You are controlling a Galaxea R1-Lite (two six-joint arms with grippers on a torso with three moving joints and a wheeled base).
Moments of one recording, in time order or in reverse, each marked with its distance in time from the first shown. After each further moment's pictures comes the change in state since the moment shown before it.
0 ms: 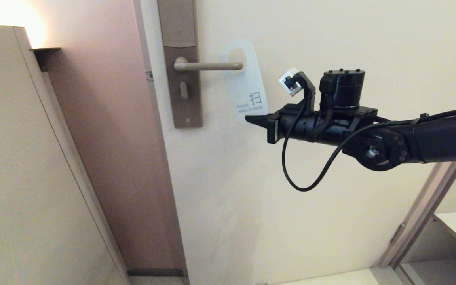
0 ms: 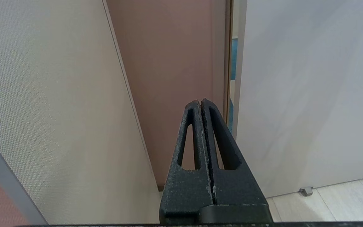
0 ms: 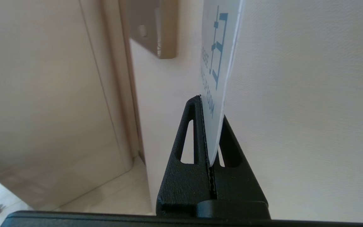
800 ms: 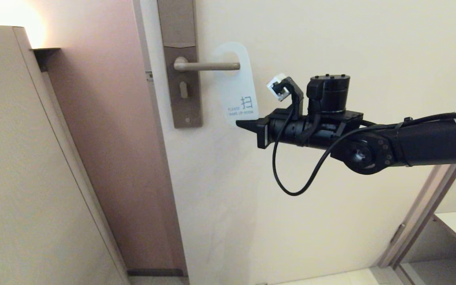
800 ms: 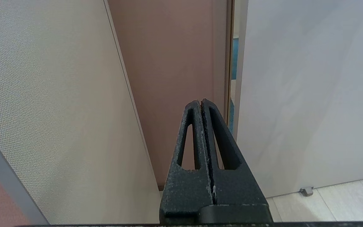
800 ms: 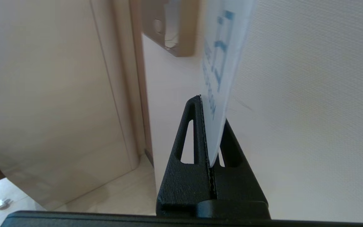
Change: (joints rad) left arm 0.000 0.000 0.000 0.001 0.004 -0.001; right arm 0.040 0.038 -0.029 0.001 -0.004 0.000
